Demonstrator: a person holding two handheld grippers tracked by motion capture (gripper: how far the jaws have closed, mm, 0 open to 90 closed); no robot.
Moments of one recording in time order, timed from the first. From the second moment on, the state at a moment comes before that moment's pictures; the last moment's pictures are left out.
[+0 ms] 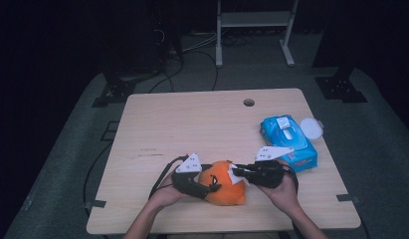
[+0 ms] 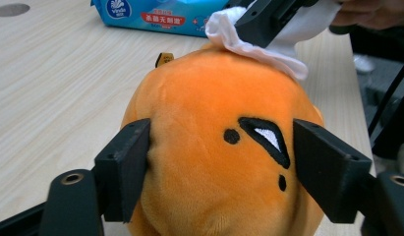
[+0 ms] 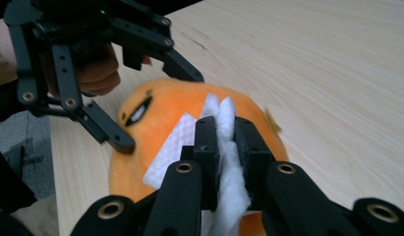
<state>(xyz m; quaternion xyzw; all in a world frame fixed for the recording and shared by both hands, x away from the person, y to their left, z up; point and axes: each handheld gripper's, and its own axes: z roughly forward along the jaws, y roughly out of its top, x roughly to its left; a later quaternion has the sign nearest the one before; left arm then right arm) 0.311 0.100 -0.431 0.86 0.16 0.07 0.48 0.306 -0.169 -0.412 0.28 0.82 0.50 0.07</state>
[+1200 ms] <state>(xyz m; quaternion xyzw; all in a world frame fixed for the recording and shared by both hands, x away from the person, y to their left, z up) 0.287 0.080 -0.422 0.87 0.08 0.11 0.47 0.295 -0.158 -0.404 0.26 0.81 0.51 0.08</state>
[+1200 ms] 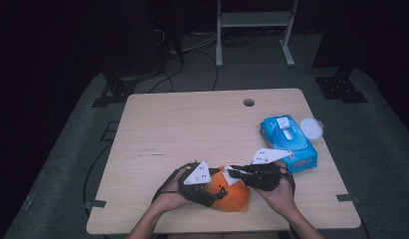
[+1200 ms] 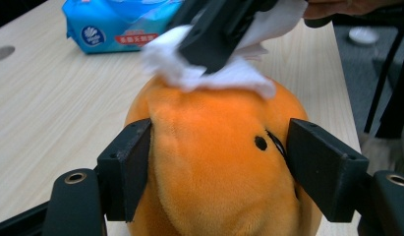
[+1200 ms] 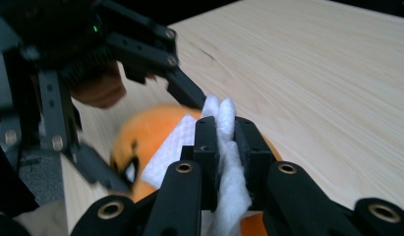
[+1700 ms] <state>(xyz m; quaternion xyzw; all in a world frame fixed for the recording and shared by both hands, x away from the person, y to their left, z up) 0.311 0.104 -0.435 0.86 0.14 0.04 0.49 0.310 -0.186 -0.421 0.31 0.82 0.48 0.09</state>
